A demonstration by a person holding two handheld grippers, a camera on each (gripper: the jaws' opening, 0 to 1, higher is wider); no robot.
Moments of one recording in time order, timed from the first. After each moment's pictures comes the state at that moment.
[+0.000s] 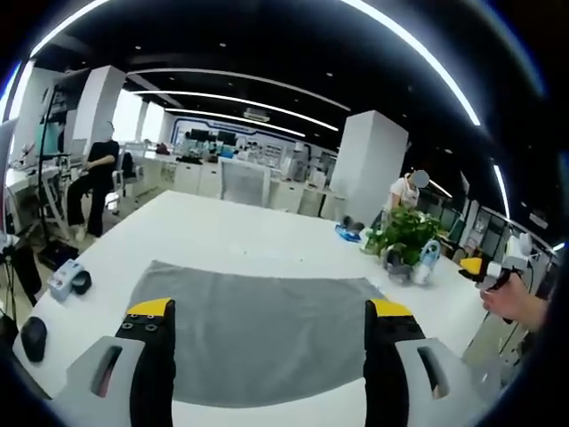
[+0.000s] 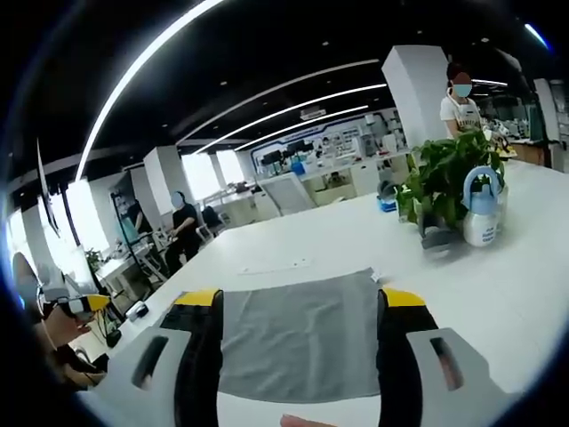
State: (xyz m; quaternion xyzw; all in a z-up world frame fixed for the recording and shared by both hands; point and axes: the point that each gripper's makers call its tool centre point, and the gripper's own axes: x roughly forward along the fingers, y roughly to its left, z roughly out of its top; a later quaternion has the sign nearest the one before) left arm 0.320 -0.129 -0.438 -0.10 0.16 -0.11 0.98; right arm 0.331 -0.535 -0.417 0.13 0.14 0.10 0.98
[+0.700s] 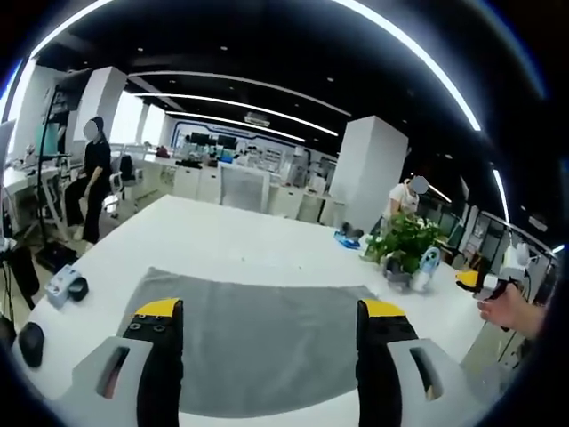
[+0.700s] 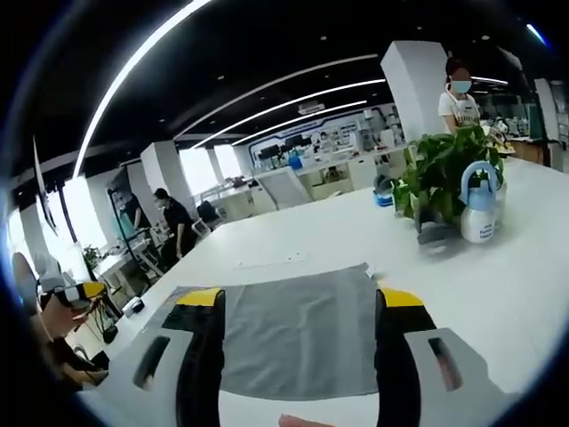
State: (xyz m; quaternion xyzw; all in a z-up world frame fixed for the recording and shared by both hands) left arm 0.333 -0.134 -0.426 -0.10 0.15 -0.11 0.98; right arm 0.336 -0.544 -0.427 0.13 0.15 0.10 0.97
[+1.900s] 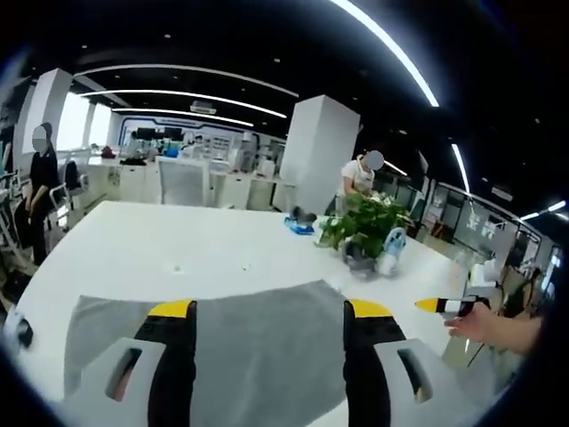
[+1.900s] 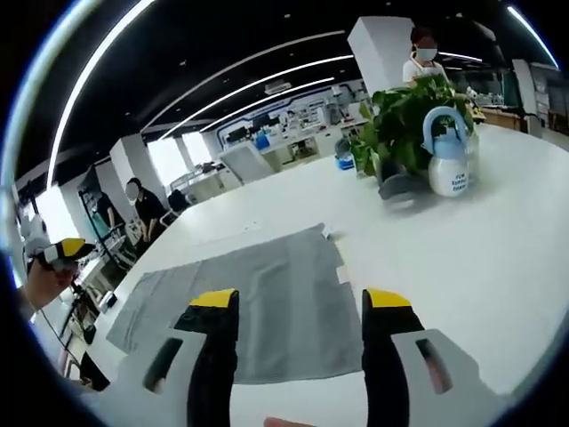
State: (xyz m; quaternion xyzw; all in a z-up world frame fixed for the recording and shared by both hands) left arm 0.405 -0.250 -0.421 -0.06 0.17 -0.26 0.95; right arm 0.346 -0.598 -0.522 0.16 0.22 0.04 0.96
